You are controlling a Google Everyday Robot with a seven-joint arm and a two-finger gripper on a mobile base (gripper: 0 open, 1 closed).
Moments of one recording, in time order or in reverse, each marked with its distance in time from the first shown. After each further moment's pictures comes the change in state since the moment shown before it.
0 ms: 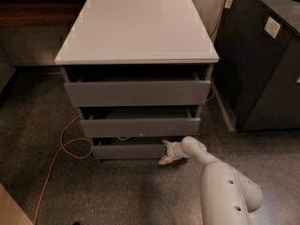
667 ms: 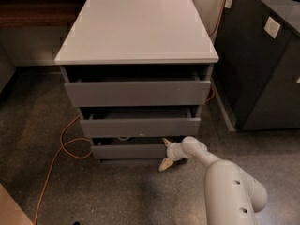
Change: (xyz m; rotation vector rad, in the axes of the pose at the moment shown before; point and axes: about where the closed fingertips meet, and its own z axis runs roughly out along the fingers) arm -0.012 0.007 -0.012 -0.017 -0.021 -0.015
